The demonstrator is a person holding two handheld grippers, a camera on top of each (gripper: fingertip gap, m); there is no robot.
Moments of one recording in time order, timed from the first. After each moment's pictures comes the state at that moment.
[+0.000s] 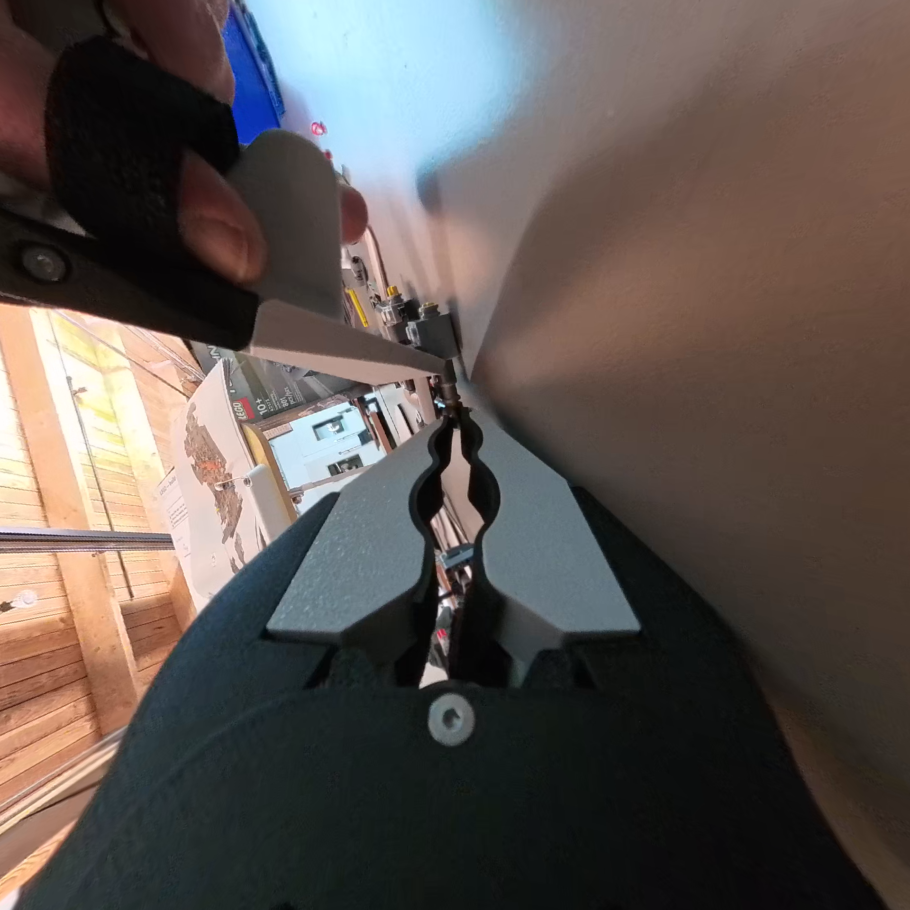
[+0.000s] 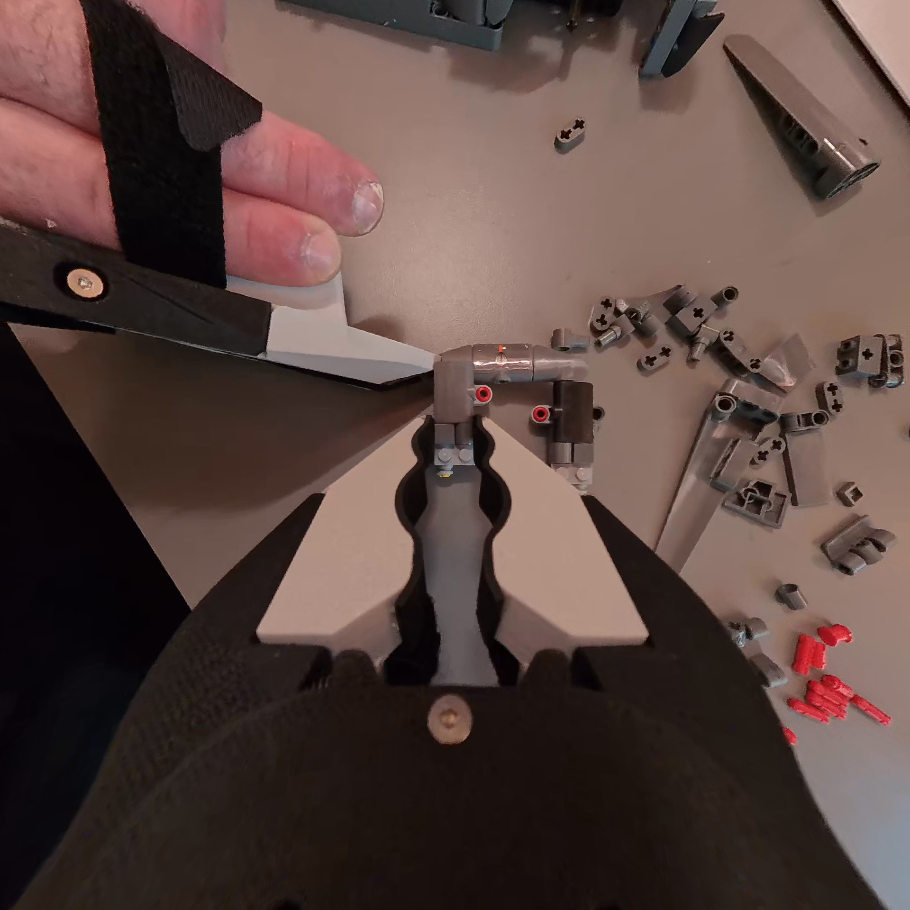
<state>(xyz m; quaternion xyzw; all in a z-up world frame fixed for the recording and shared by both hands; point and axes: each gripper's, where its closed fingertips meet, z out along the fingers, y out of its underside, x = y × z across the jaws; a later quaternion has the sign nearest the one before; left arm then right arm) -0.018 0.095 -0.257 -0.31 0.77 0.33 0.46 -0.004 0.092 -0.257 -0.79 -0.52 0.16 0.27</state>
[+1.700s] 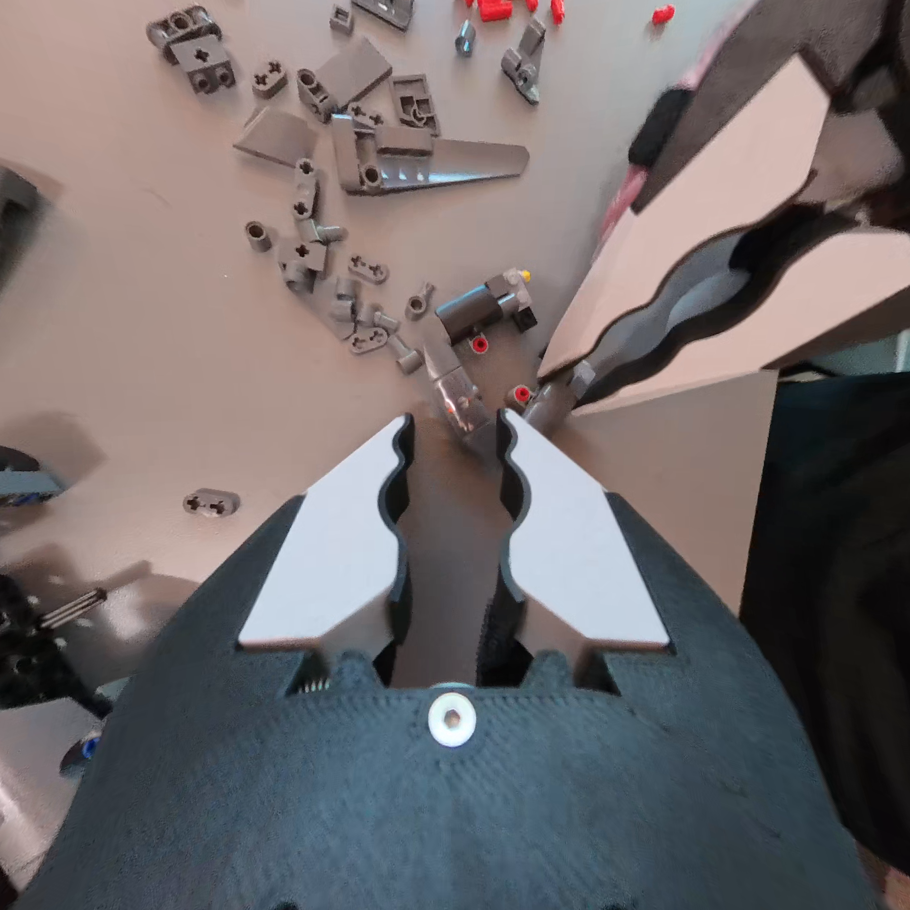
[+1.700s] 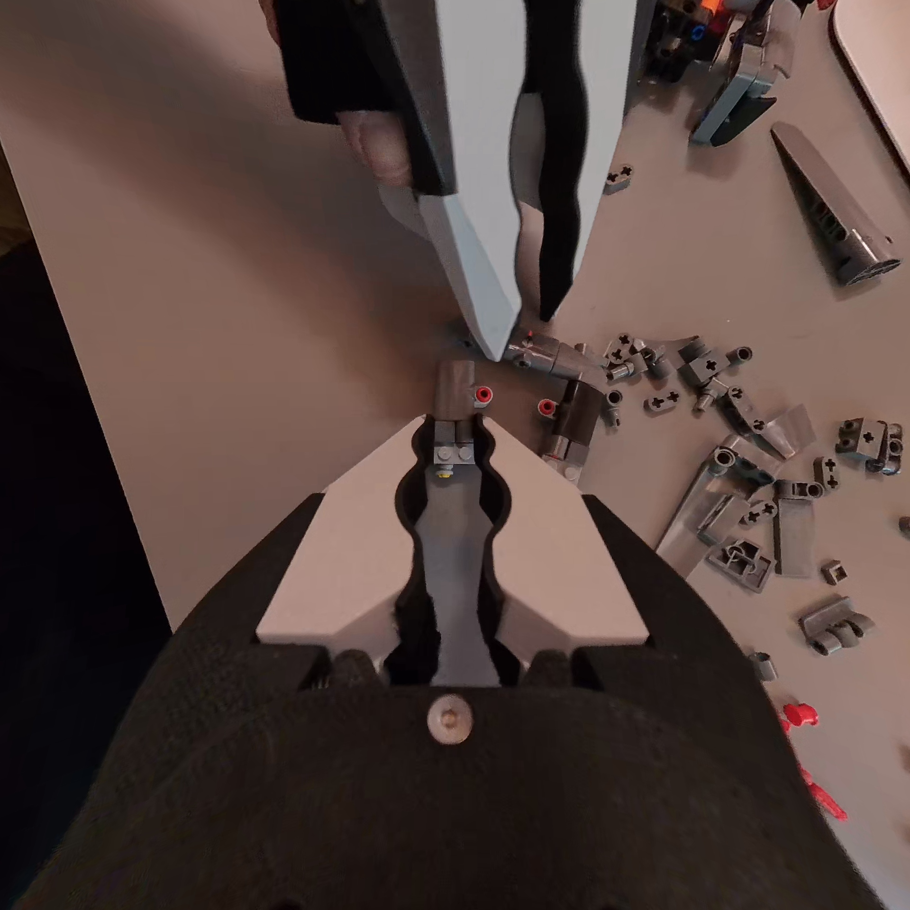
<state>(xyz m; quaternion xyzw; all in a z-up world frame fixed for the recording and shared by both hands) -0.026 0.124 -0.260 -0.82 0.47 -0.27 0.19 -0.005 0.091 -0.257 -0.73 -0.59 0.19 0.28</state>
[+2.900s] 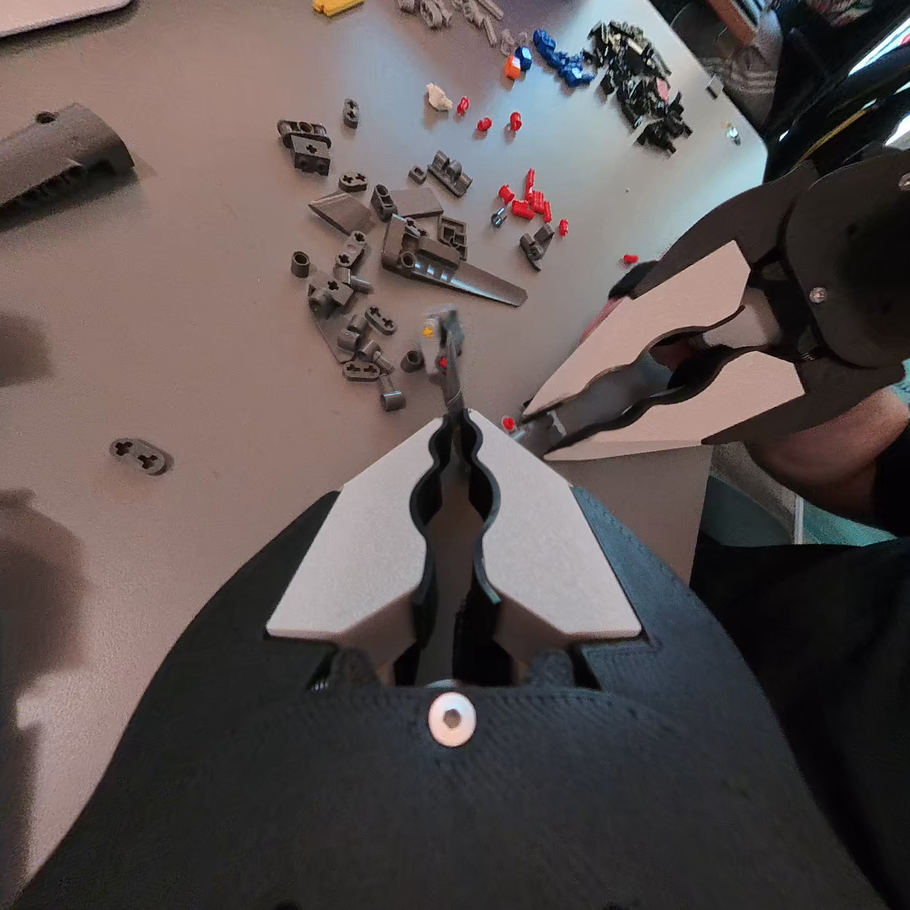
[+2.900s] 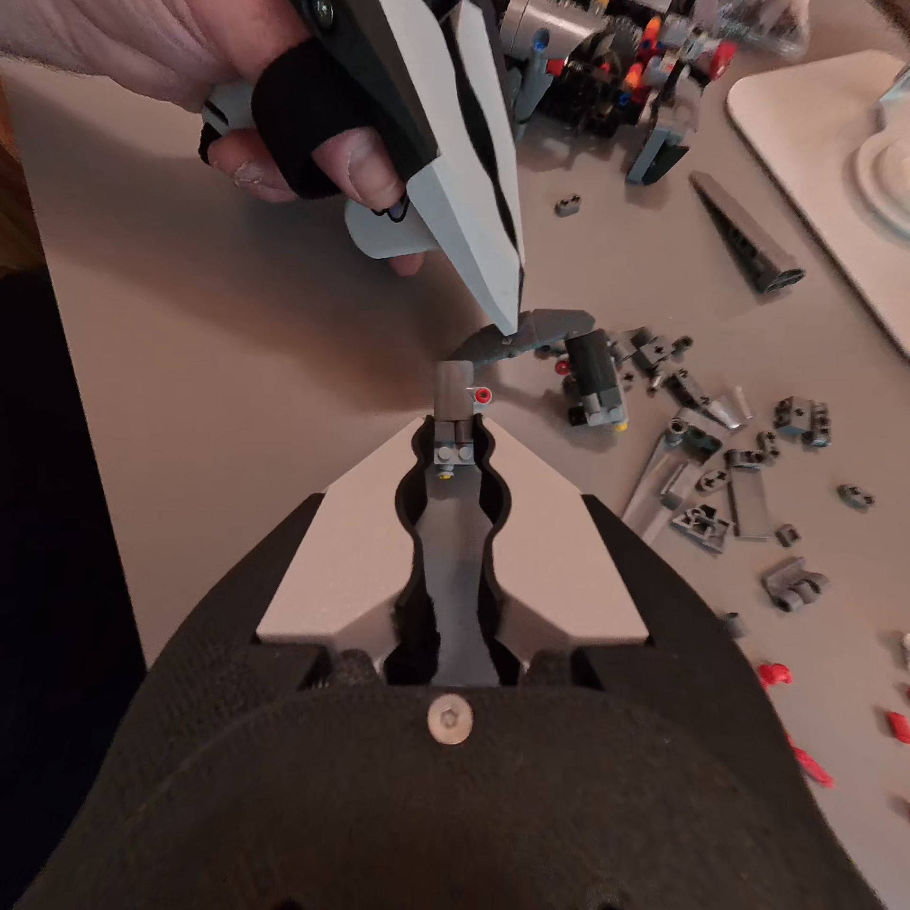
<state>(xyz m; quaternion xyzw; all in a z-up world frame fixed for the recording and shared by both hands) -0.009 0.129 -0.241 -0.84 0.29 -0.35 0.30 0.011 0.095 -0.249 -0.70 -0.58 0.22 0.35</state>
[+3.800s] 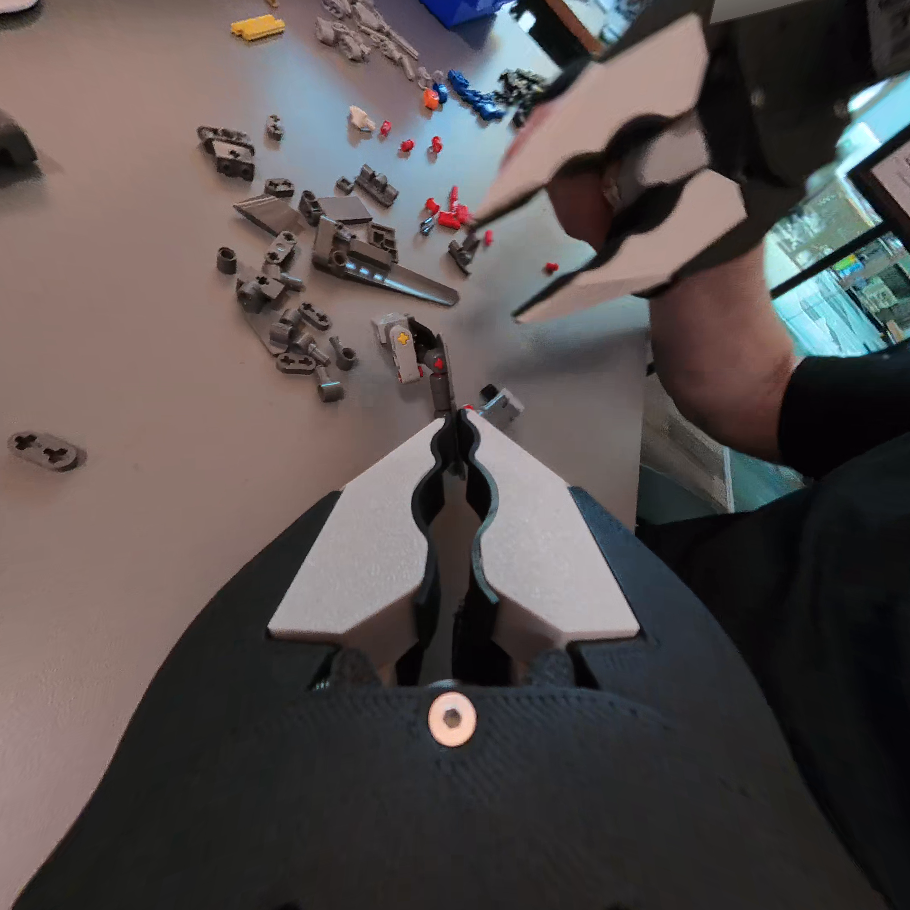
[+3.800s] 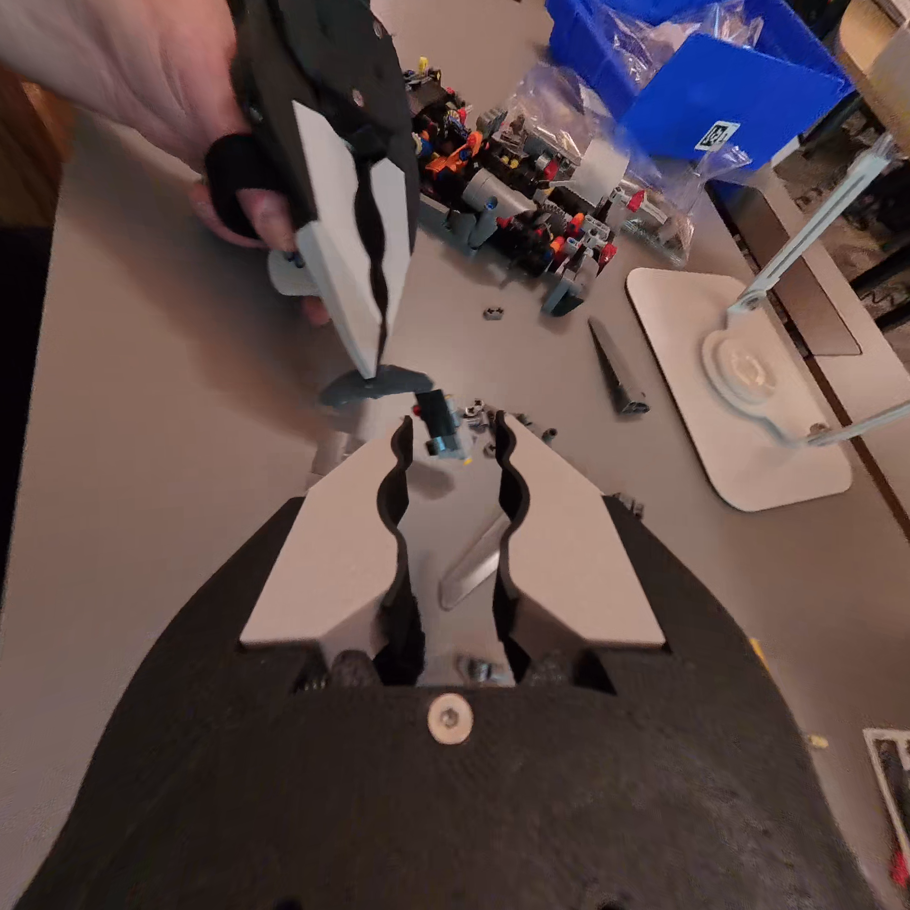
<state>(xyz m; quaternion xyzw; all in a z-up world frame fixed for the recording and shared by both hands) -0.003 0.105 -0.229 -0.80 0.30 -0.42 0.31 0.023 0.131 -0.196 -0.59 -0.65 0.22 0.43</state>
